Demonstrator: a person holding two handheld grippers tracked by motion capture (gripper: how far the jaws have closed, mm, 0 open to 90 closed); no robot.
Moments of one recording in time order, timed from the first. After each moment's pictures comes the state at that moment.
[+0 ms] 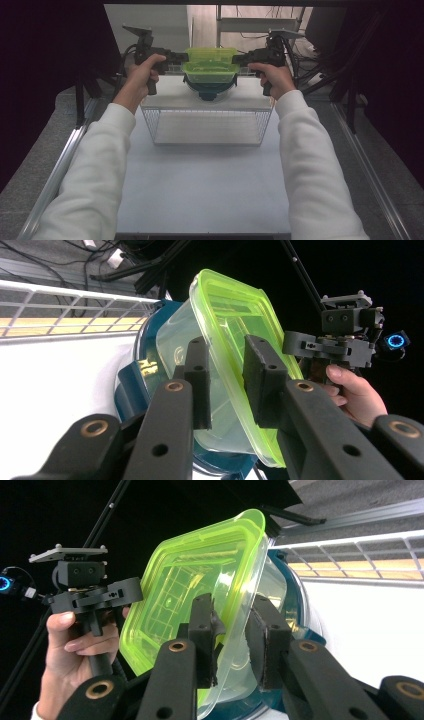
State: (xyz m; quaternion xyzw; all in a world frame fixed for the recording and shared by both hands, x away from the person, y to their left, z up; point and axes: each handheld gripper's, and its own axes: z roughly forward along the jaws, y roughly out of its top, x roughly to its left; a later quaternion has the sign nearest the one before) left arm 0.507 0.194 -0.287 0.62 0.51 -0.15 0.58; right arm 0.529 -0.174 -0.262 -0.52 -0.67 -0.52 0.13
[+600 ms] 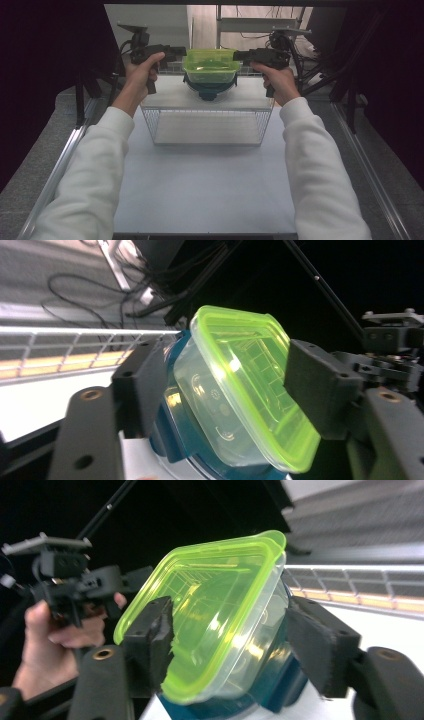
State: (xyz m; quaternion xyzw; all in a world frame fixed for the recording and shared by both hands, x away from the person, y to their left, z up) left arm 0.488 0.198 -0.272 0.62 0.51 -0.03 0.59; right arm 0.510 -0.179 -0.251 -0.47 -0.69 -0.55 0.05
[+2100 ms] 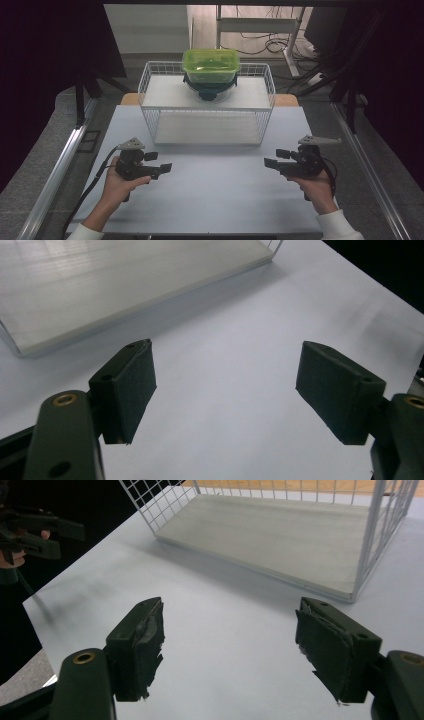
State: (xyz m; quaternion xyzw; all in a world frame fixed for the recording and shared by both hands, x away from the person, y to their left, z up) left arm 0.282 0.200 -0.452 0.77 0.44 0.06 0.46; right arm 0.319 -0.283 -0.414 -0.40 -0.78 -0.48 -0.05
